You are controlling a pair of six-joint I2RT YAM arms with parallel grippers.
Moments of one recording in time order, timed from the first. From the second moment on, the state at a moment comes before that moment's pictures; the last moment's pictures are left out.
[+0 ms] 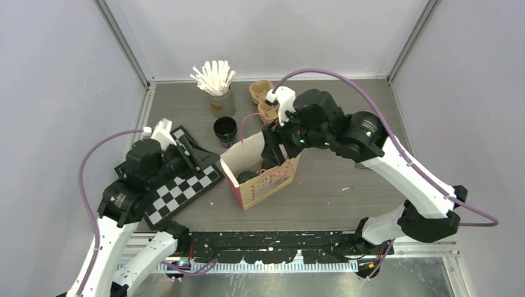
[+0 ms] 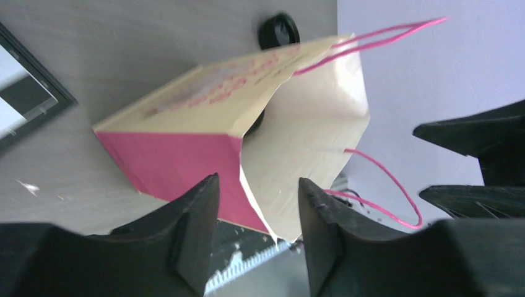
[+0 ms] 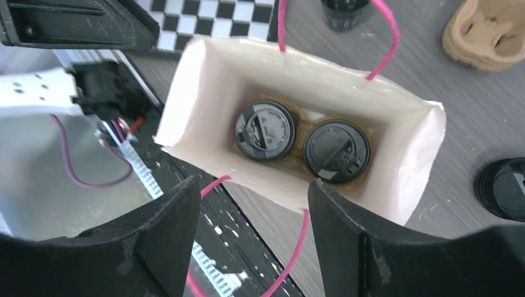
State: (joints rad) left arm -0.41 0.67 1.05 -0.84 0.23 -0.91; right arm 0.99 1.43 1.87 -1.09 -0.04 0.19
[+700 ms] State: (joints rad) left arm -0.13 1.47 1.49 -0.58 -0.19 -0.65; right arm 0.99 0.95 1.60 -0.76 0.05 0.30
